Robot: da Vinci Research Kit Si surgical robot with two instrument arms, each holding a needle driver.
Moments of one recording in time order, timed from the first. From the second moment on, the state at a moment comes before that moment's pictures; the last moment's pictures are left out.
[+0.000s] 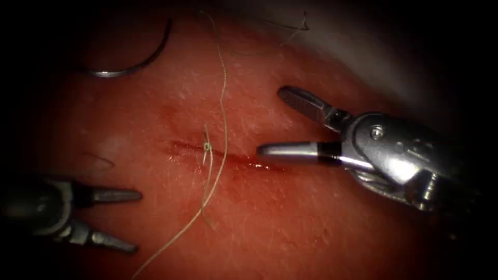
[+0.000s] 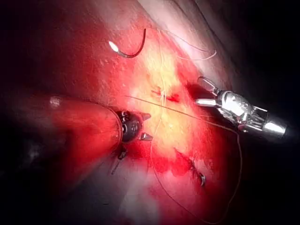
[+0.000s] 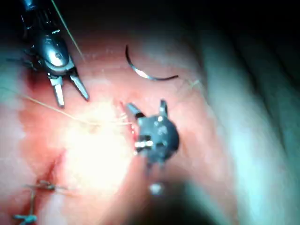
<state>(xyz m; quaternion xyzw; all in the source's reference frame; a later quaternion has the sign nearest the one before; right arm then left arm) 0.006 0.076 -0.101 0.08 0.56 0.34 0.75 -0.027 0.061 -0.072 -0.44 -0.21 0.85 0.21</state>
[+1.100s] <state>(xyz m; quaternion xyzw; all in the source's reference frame) 0.007 0.075 -0.101 0.08 0.56 0.34 0.75 -0.034 0.061 -0.074 -0.43 -0.11 0.89 0.13</state>
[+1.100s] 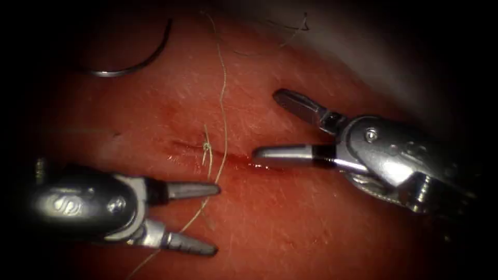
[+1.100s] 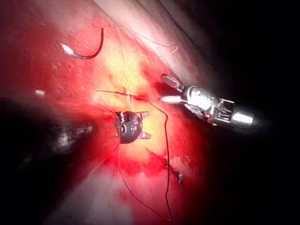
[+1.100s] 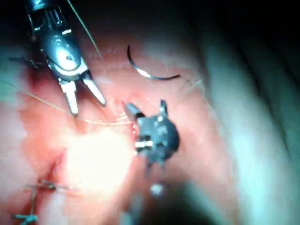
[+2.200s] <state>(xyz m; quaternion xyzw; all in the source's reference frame) 0.007 0.075 -0.100 0.08 0.56 0.33 0.75 -0.035 0.060 -0.073 -0.35 -0.03 0.94 0.06</state>
